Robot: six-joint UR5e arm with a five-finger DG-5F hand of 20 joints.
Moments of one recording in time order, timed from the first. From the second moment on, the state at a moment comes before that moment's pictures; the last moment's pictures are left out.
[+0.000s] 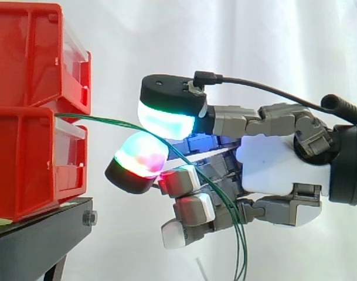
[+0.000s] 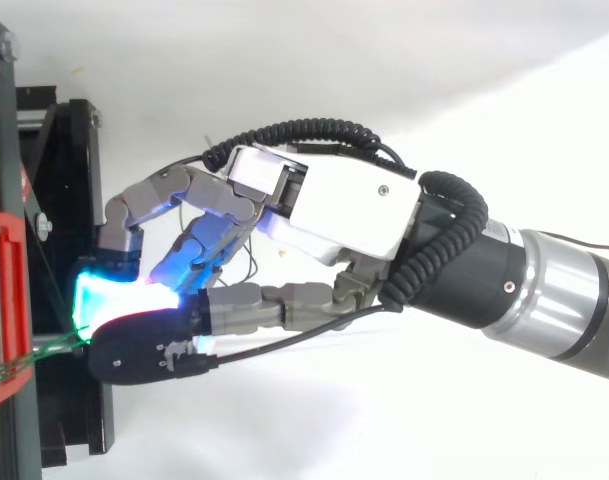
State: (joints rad) arm 0.24 -2.36 -1.14 -2.64 -1.02 -0.21
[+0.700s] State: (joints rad) arm 0.25 -2.36 -1.14 -2.64 -1.01 -0.21
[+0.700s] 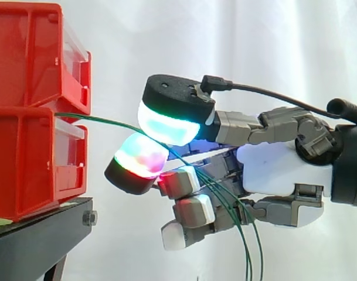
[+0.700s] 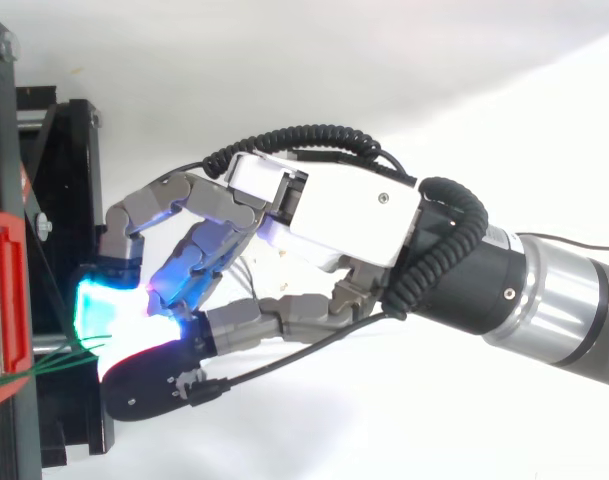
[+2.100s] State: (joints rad) arm 0.24 -2.36 -1.14 -2.67 -1.01 -0.16
